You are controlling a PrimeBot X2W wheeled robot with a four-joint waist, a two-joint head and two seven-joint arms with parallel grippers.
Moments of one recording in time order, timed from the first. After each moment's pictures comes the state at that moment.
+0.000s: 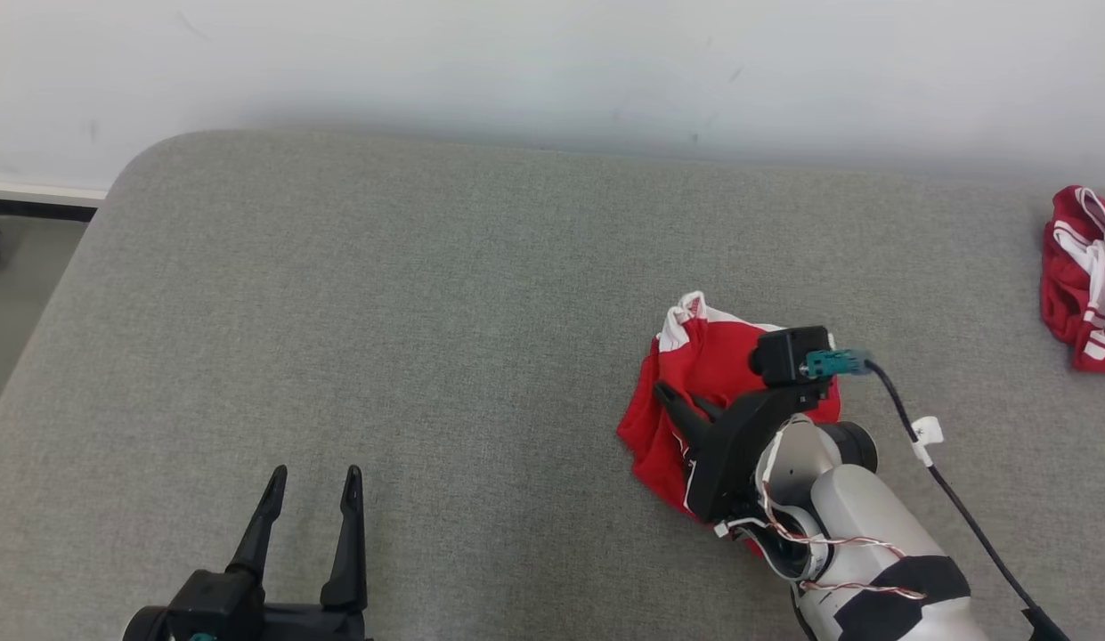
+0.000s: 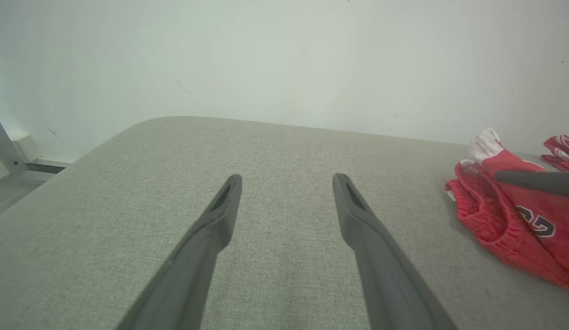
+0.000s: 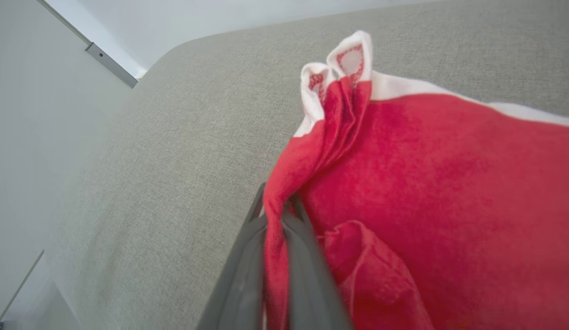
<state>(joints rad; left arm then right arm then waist) -0.06 0.05 -0.06 0.19 -0.18 -0.13 -0.26 -0.52 -0.13 0.29 0.53 0.54 0.13 0.33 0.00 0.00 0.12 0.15</state>
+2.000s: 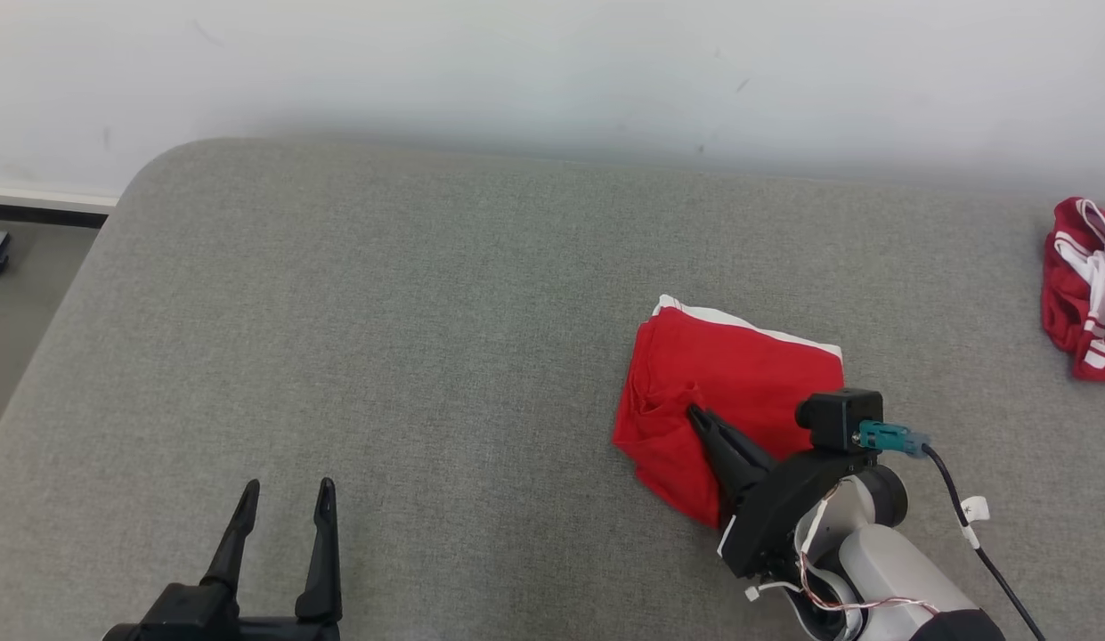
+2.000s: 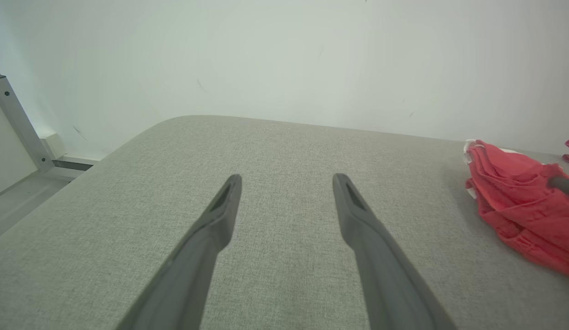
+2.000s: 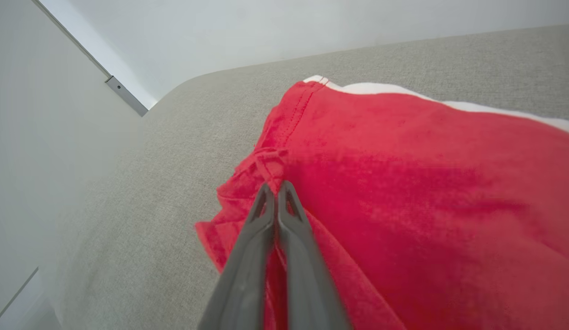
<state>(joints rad) -0.05 0.07 -0.02 0.19 -0.18 -0.13 -0.26 -0.41 -0.25 0.41 0.49 0.64 0.13 0.06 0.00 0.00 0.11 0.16</state>
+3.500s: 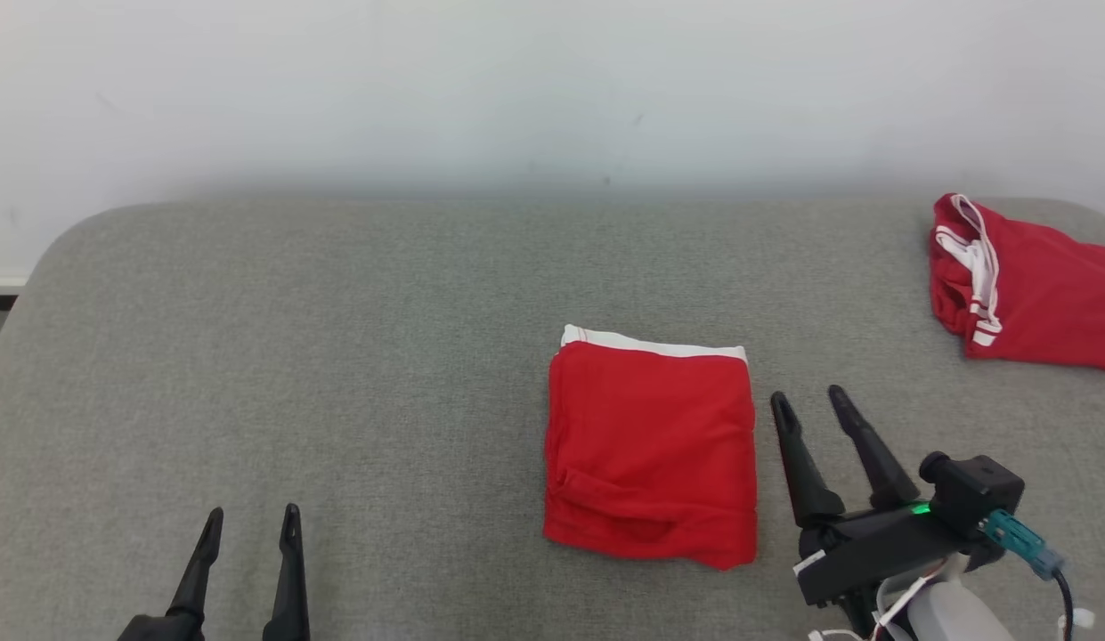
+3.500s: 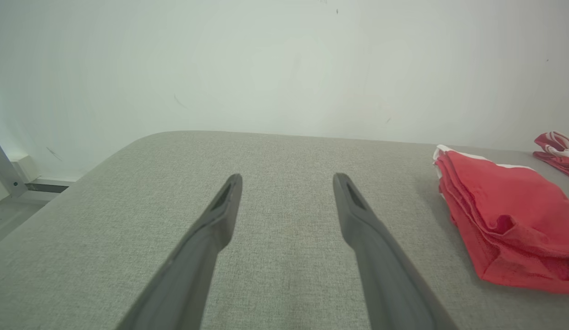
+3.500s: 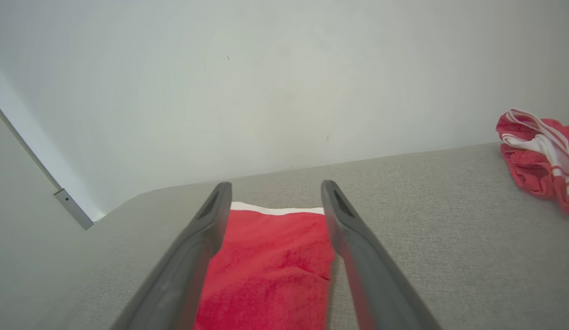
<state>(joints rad) 0.01 0.08 0.03 0.16 -0.17 -0.13 -0.26 -0.21 -0.26 0.23 0.30 0.53 0.13 -0.26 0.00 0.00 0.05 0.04</state>
